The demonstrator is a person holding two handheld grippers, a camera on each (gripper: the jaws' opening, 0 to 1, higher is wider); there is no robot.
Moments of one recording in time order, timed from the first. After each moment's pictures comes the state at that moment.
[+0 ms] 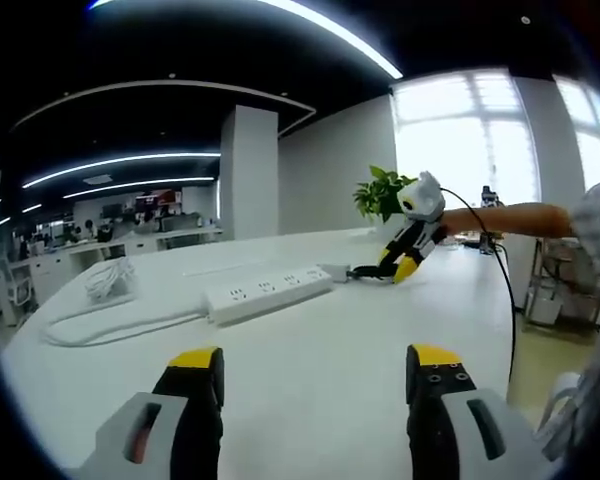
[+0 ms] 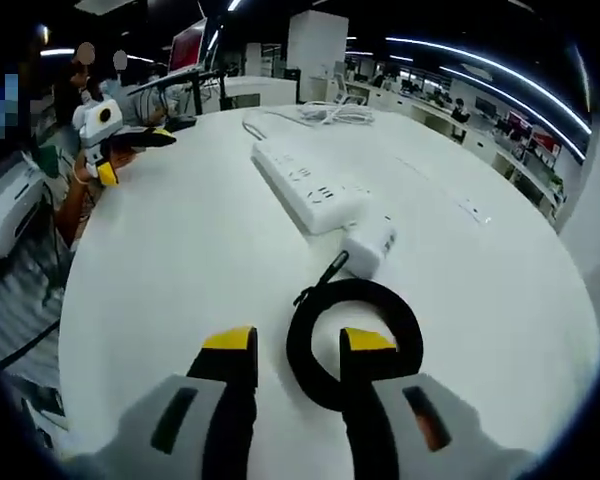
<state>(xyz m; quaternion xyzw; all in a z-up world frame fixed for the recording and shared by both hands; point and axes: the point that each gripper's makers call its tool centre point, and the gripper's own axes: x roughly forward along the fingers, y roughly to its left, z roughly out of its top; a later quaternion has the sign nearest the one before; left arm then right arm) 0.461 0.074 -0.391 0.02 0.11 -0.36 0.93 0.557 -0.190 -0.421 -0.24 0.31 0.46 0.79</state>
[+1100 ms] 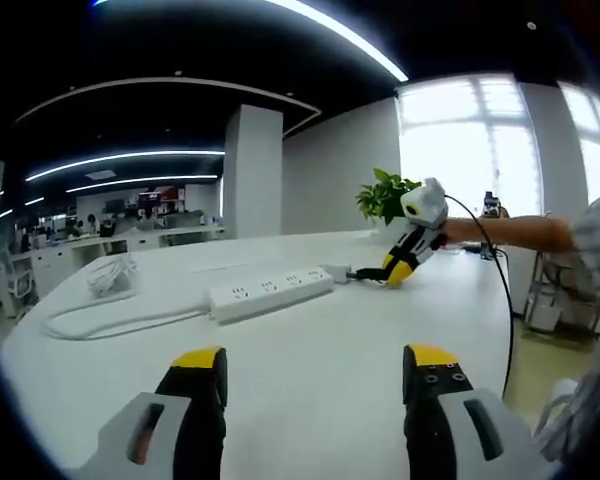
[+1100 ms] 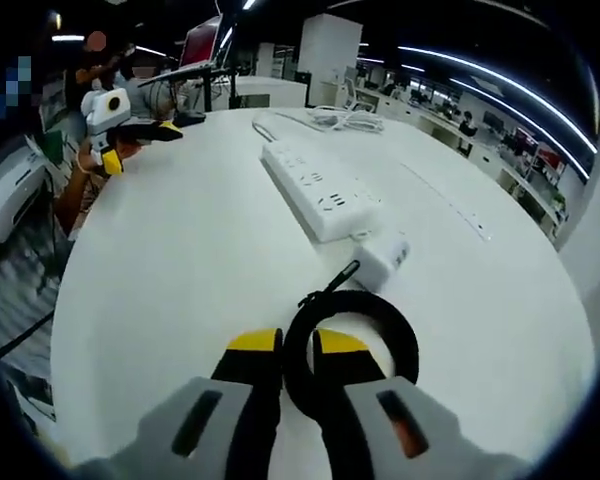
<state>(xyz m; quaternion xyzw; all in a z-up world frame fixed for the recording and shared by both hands) 0.457 0.071 -0.388 0.00 0.12 -0.35 0.93 0.554 -0.188 -0.416 -0.26 0.28 0.47 0.80</state>
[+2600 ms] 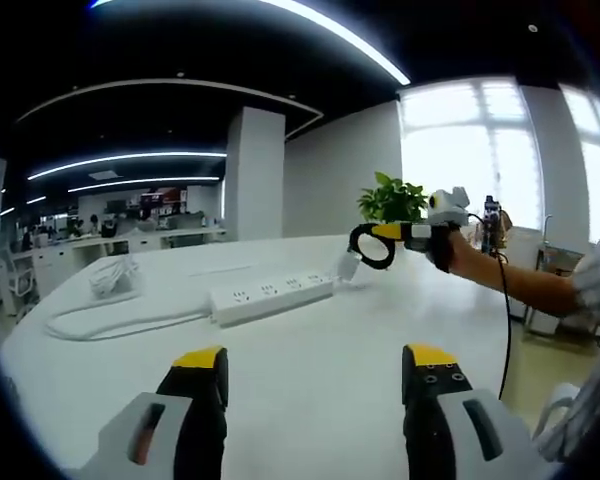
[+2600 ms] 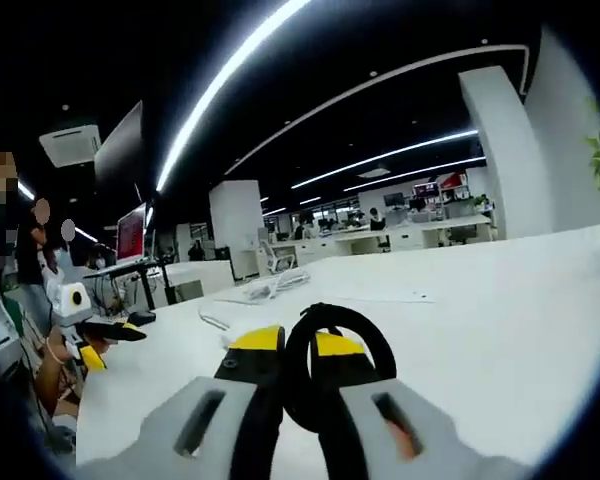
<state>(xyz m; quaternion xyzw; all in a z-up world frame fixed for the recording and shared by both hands) 0.456 0.073 -0.383 0.00 0.11 -0.35 0.93 0.576 -0.169 -0.313 0.07 0.02 0.32 0.94</state>
